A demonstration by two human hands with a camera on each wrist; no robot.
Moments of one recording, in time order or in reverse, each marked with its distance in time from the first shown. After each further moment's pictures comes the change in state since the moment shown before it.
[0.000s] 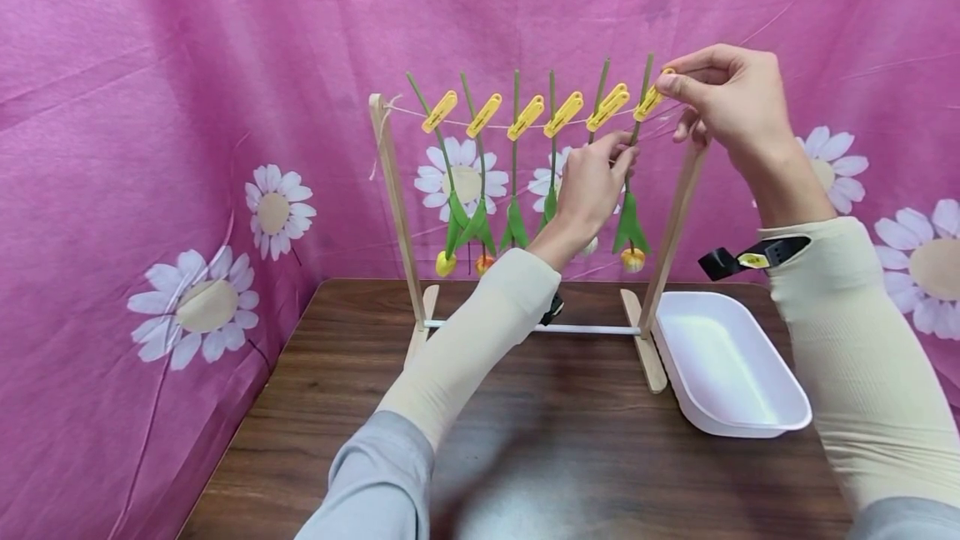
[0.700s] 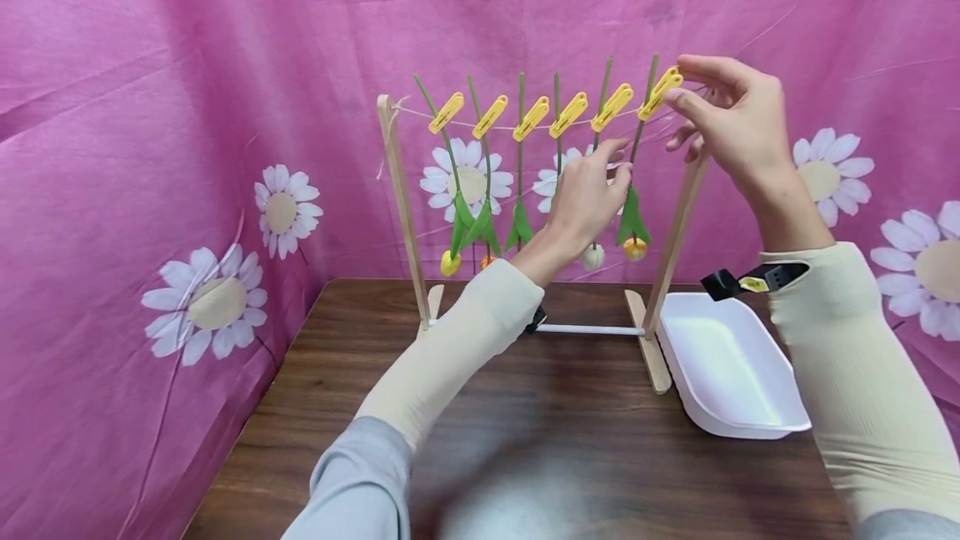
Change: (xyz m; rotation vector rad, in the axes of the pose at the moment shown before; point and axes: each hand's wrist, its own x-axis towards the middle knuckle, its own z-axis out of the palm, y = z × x) left_hand -0.015 -0.005 -0.017 0.037 -0.061 0.052; right_hand -0.012 0.018 -0.002 0.056 -0.003 -0.159
